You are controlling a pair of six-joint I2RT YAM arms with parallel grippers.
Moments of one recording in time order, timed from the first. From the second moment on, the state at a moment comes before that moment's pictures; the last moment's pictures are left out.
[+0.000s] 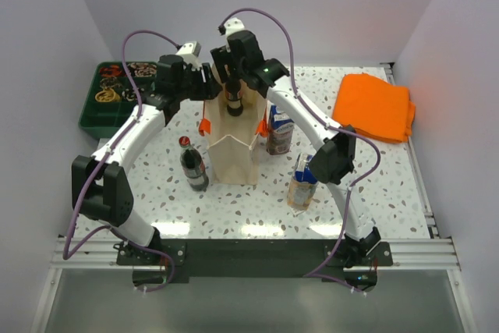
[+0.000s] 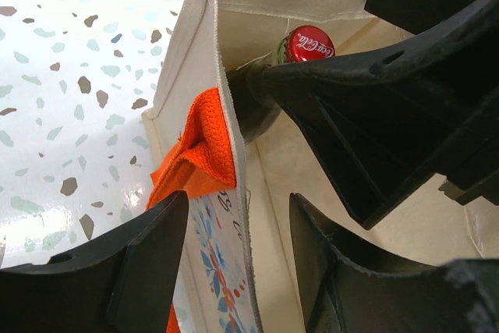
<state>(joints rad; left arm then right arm) -0.26 1.59 1.33 -0.18 0.22 -0.33 0.69 2.30 2.48 -0.63 0.34 0.04</state>
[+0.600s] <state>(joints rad) -0.26 1.59 1.33 -0.18 0.22 -0.33 0.69 2.09 2.49 -0.74 0.37 0.05</state>
